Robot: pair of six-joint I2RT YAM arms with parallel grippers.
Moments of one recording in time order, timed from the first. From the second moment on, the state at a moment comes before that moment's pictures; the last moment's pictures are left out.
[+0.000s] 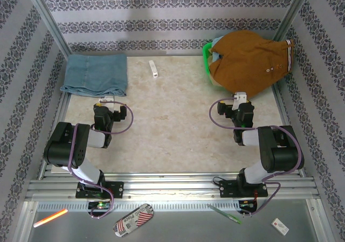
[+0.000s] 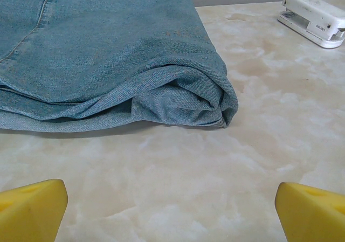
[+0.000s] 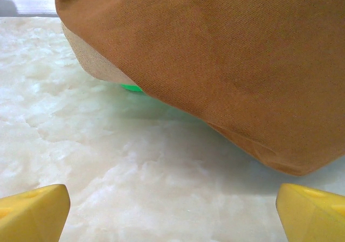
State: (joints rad) left arm -0.04 1.60 0.35 0.90 -0.13 0.02; right arm 0.01 1.53 0.36 0.82 0.00 0.02
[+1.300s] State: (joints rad) left arm -0.04 1.59 0.35 0.90 -0.16 0.02; right arm 0.01 1.53 0.36 0.82 -0.01 0.02
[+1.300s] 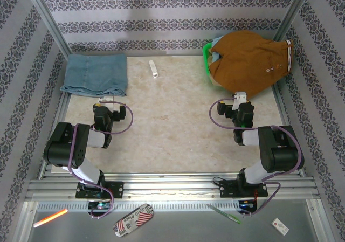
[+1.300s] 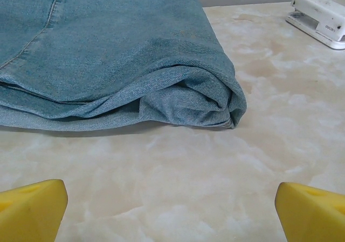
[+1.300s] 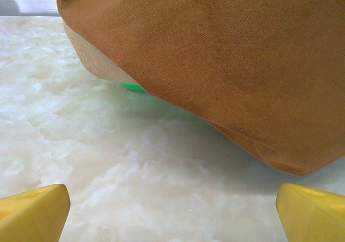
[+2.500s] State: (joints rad) left arm 0.00 0.90 0.71 -0.09 0.38 -0.83; right arm -0.21 1.39 1.06 -0.24 -0.08 0.86
